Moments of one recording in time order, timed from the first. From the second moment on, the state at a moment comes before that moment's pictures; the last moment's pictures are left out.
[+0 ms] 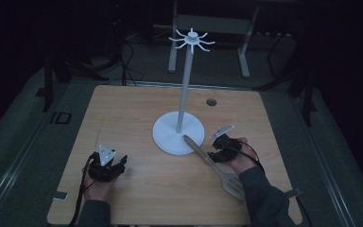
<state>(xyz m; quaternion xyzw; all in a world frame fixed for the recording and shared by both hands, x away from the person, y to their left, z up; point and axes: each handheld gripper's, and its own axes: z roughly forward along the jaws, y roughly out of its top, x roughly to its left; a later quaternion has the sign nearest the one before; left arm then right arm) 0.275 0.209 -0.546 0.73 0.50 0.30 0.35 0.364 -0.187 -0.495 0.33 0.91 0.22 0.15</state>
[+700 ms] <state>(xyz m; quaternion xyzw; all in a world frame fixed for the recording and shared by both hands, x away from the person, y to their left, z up) 0.274 0.210 -0.544 0.73 0.50 0.30 0.35 0.386 -0.154 -0.532 0.32 0.92 0.19 0.08</state>
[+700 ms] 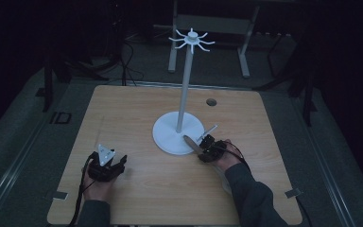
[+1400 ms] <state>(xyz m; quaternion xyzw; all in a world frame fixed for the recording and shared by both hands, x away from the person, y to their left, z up) 0.274 0.210 -0.544 0.73 0.50 0.30 0.35 0.386 -0.150 -0.536 0.33 0.91 0.21 0.10</state>
